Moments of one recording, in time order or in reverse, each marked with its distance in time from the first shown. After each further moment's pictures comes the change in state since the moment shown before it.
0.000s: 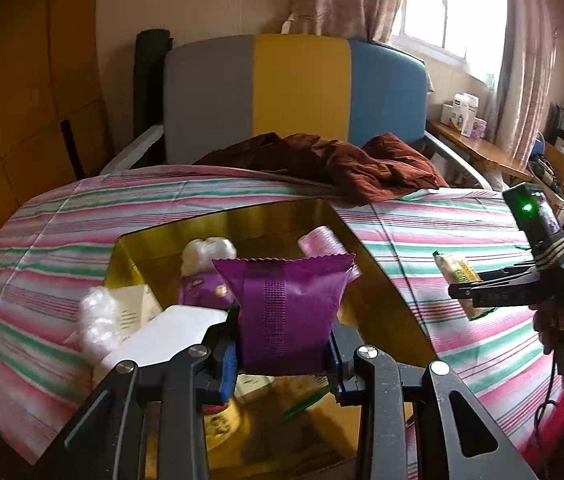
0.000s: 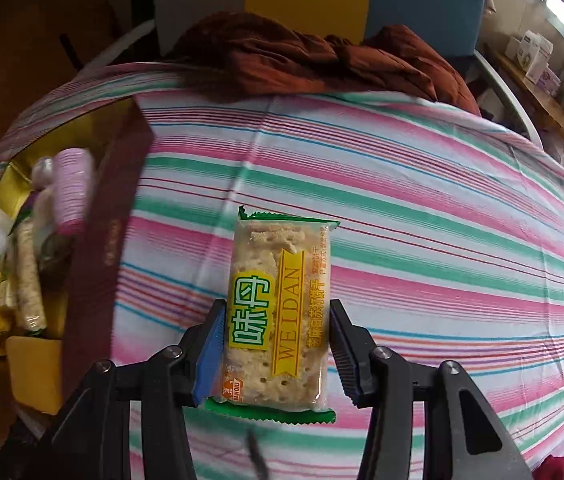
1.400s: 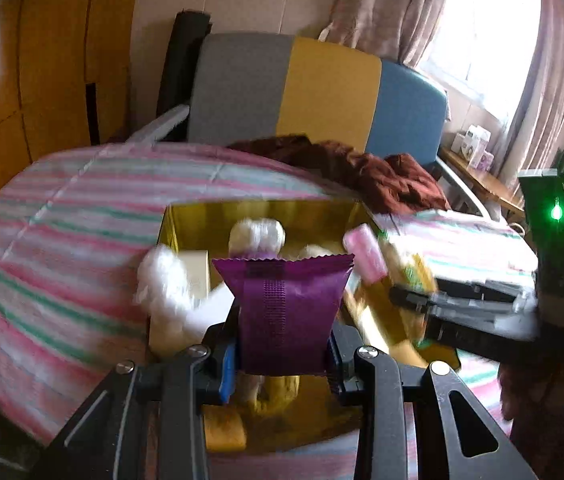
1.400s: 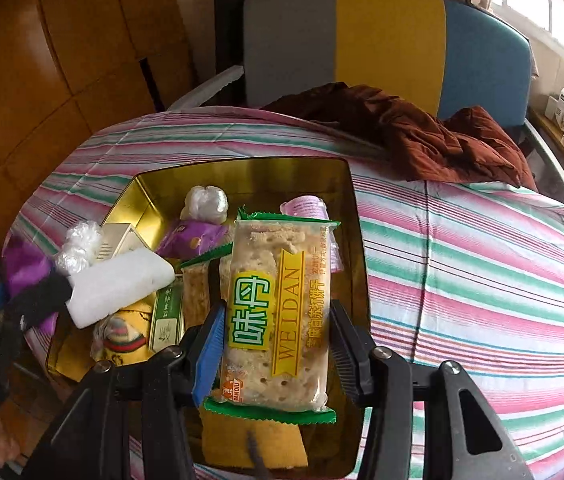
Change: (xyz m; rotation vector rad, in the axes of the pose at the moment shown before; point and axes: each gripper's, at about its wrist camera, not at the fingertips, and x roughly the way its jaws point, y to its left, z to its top) left arm -0.030 0.064 -0.013 -0.134 -0.016 -0.040; right arm -0.042 0.153 0.000 -0.083 -0.216 0.145
